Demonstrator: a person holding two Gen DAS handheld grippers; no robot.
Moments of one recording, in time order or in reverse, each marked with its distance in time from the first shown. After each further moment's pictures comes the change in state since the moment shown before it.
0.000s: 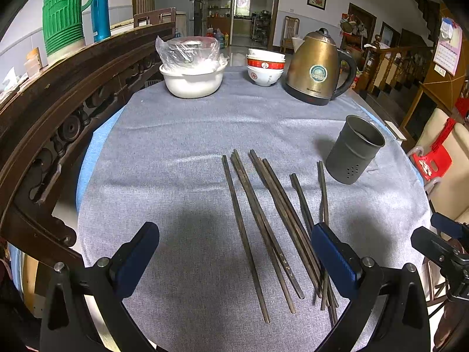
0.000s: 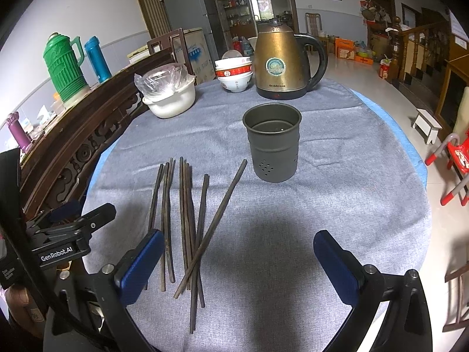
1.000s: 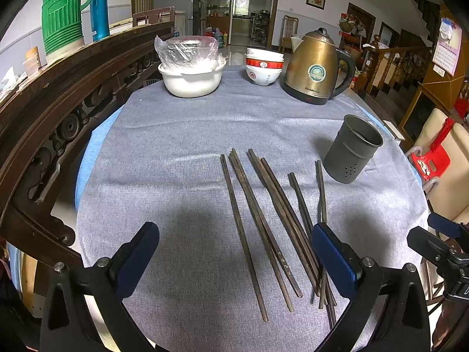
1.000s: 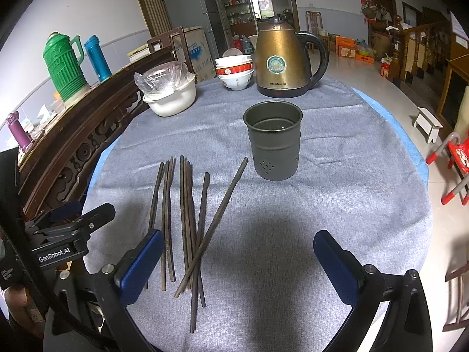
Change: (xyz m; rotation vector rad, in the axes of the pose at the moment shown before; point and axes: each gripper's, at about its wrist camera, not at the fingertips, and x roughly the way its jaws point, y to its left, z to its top) left arm -0.001 0.000 0.000 -0.002 0.003 -0.009; right arm 0.002 -0.001 0.000 -0.001 0.008 0.002
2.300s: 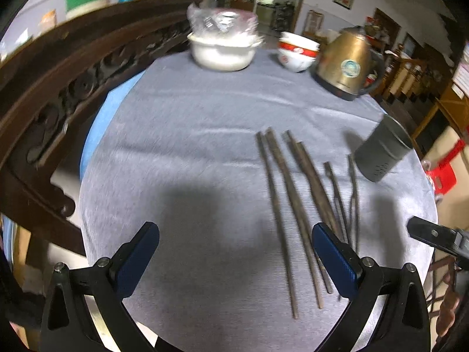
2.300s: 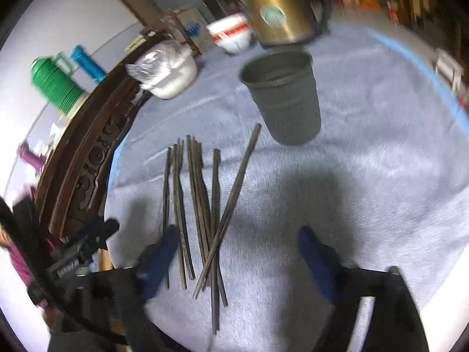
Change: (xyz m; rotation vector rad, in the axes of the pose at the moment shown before) left arm 0.029 0.050 -0.015 -0.144 0.087 0.018; right arm 0.063 -0.032 0.007 0.200 0.212 0.195
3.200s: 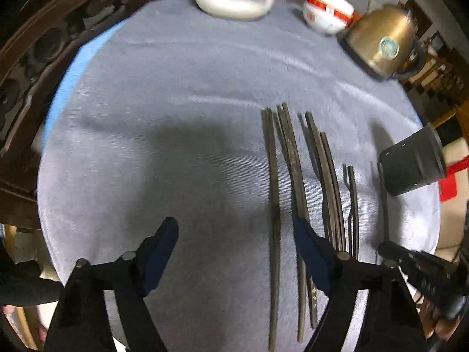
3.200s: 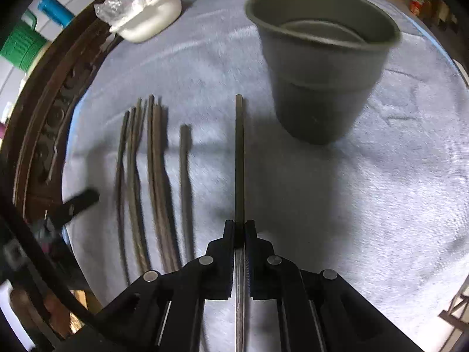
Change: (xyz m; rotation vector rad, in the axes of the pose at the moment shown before) left arm 0.083 -0.019 0.046 -0.085 0.299 -0.002; right arm 0.081 0.012 0.039 -0.140 0.279 -0.151
